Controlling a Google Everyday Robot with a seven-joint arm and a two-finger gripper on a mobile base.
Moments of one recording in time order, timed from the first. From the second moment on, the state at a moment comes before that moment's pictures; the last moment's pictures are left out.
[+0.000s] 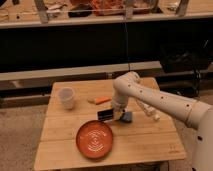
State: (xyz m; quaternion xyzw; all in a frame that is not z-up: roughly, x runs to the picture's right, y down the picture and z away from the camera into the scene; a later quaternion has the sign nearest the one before) arm 0.057 0.149 0.832 -0.34 -0.14 -0.08 0.93
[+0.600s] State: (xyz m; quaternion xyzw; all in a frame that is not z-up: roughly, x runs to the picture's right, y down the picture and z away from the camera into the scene) arm 0.066 0.138 0.842 -0.35 -0.14 -0.06 0.92
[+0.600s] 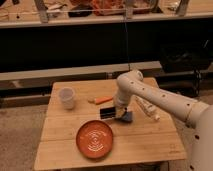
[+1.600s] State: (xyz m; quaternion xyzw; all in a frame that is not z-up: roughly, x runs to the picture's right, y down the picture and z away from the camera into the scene) arm 0.088 0.126 0.856 -0.36 -0.14 -0.06 0.92
